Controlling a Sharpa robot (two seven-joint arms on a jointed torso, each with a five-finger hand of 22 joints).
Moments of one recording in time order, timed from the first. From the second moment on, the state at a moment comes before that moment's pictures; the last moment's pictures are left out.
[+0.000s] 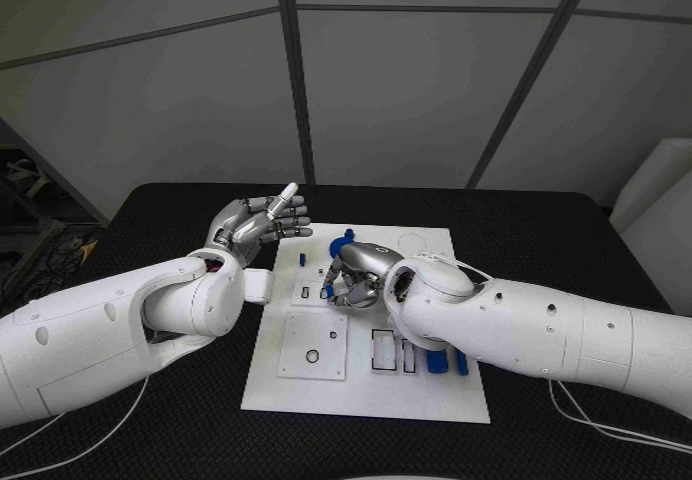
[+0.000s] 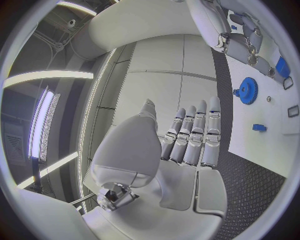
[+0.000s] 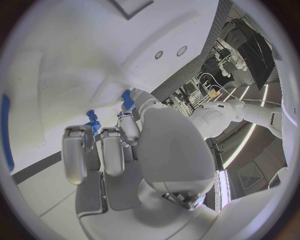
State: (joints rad) left arm 1.08 -0.92 0.09 1.66 0.02 -0.53 0.40; left_hand 1.33 0.01 -0.10 0.29 0.13 0.91 0.22 0.09 0.07 0.96 0.19 0.09 0.06 1.00 0.15 0.15 0.14 0.18 0.86 0.25 0.41 0.18; right arm 1.14 -0.48 -0.05 1.44 -1.44 -0.29 -0.29; right_hand 1.45 -0.11 0.24 0.14 0.31 1.09 0.12 0.11 0.09 1.36 0.03 1.19 1.21 1.47 -0.03 1.51 1.31 0.02 1.47 0.08 1.54 1.31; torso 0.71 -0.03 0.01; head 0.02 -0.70
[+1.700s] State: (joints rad) left arm 1.08 -0.92 0.09 1.65 0.02 -0.53 0.40; left_hand 1.33 0.01 -0.10 0.29 0.13 0.91 0.22 0.09 0.07 0.96 0.19 0.09 0.06 1.00 0.15 0.15 0.14 0.18 0.86 0.25 0.41 0.18; right arm 1.14 -0.48 -0.05 1.44 -1.50 -0.28 -0.33; right_hand 1.42 -0.14 0.24 0.15 0.31 1.03 0.14 0.08 0.08 1.32 0.06 1.14 1.17 1.47 -0.02 1.51 1.31 0.02 1.47 0.08 1.54 1.31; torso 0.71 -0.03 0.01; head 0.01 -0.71
